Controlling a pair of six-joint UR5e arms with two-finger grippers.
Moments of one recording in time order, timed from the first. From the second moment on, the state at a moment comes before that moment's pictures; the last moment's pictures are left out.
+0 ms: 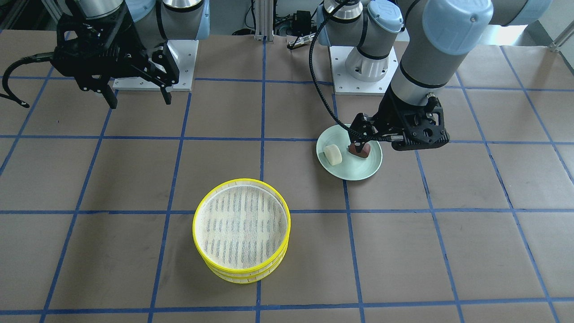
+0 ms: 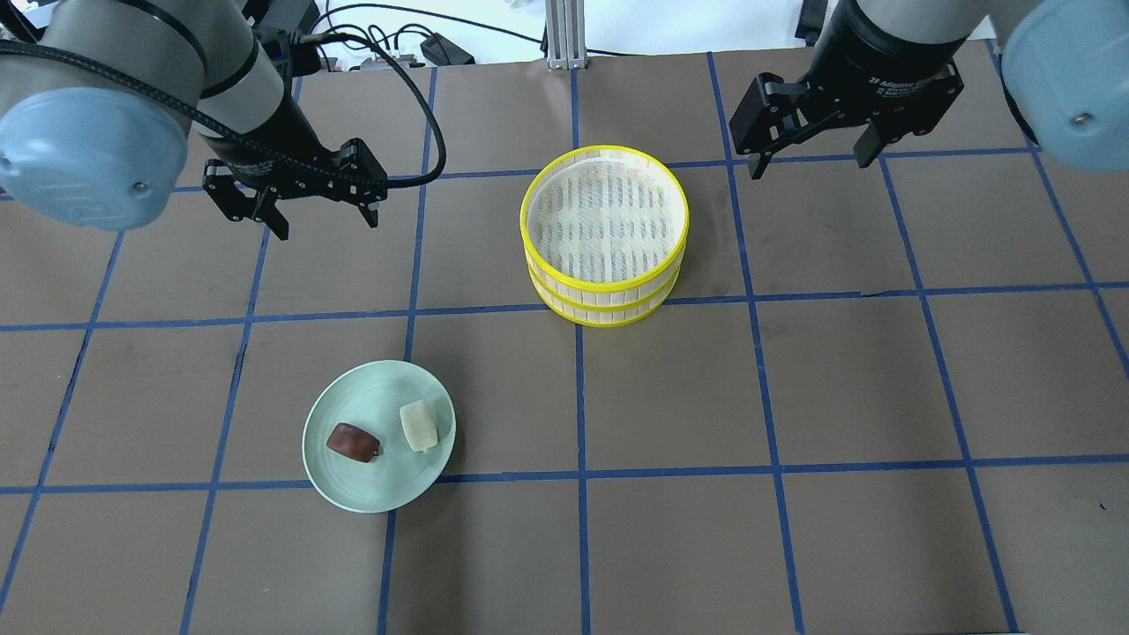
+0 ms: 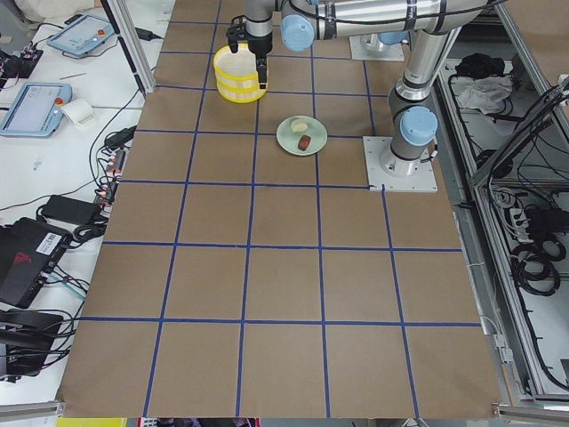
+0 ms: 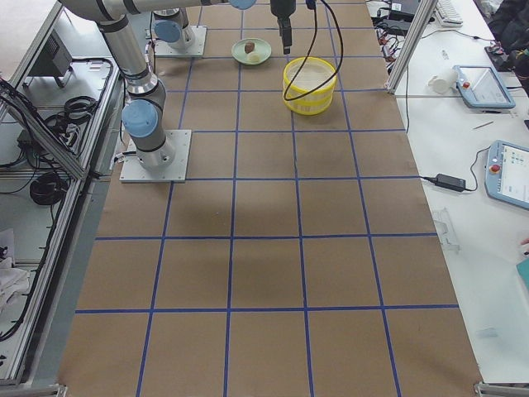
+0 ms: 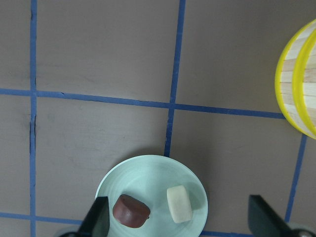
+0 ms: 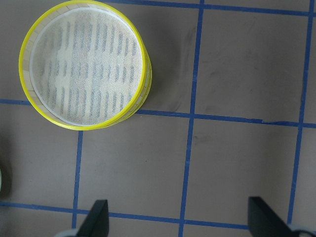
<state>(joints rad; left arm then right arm) -1.57 -1.64 -1.66 -1.43 1.57 -0.11 1.62 -1.61 1.53 -1.60 -1.53 -0.03</state>
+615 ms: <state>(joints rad) -1.57 -1.69 -1.77 -1.46 1.59 -0.21 1.62 -1.61 1.53 -1.61 -1.54 -0.04</state>
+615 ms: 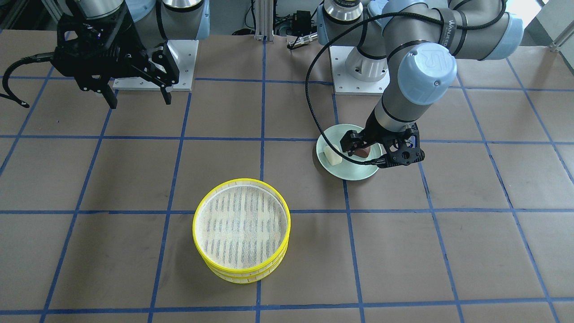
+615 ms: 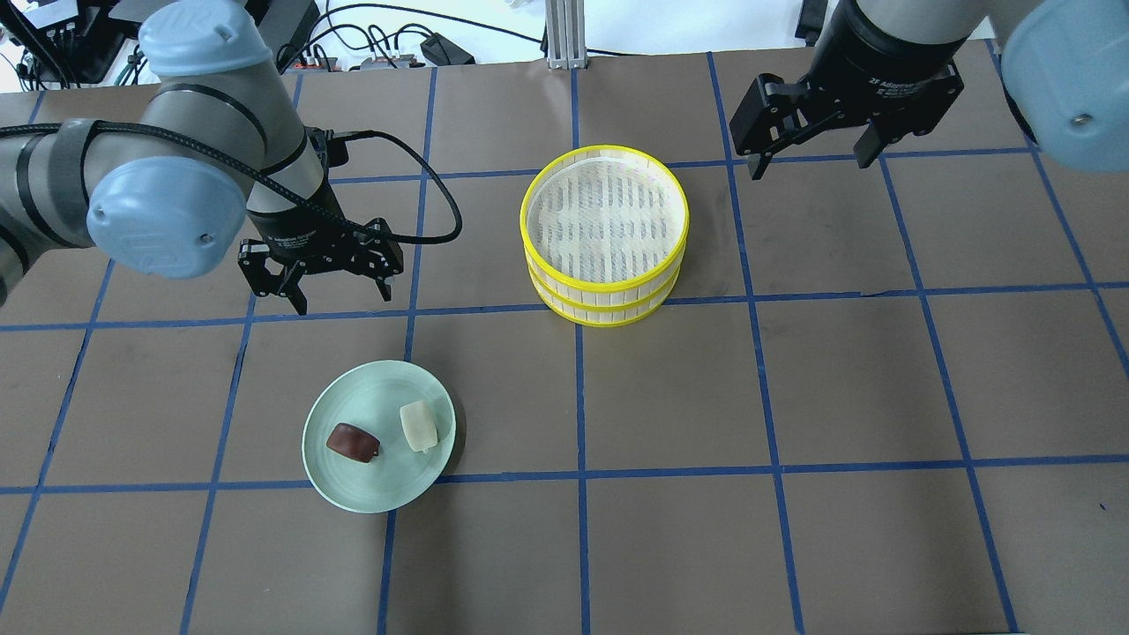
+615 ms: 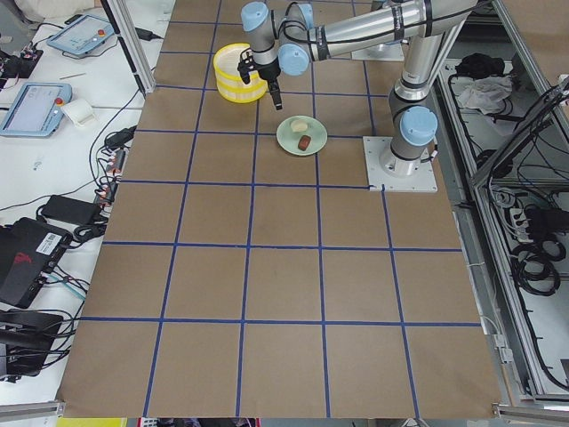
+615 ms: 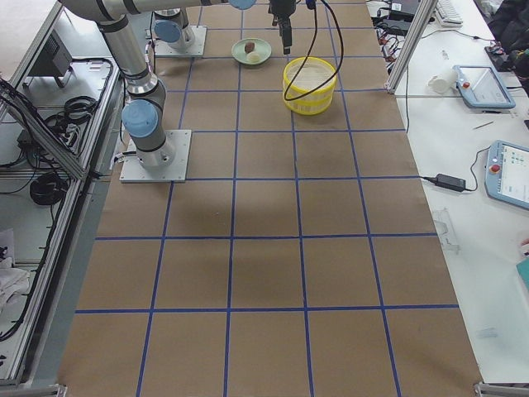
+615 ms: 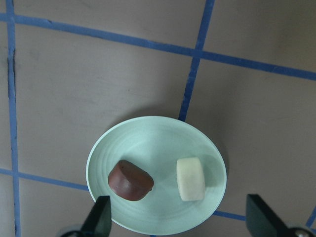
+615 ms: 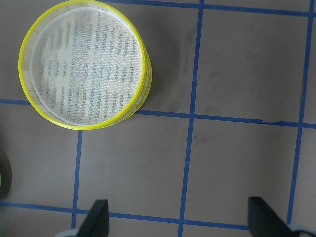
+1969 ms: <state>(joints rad) -1.58 -1.86 -1.84 -1.51 1.51 -0.28 1.62 -1.60 1.54 -1.61 -1.54 -0.04</state>
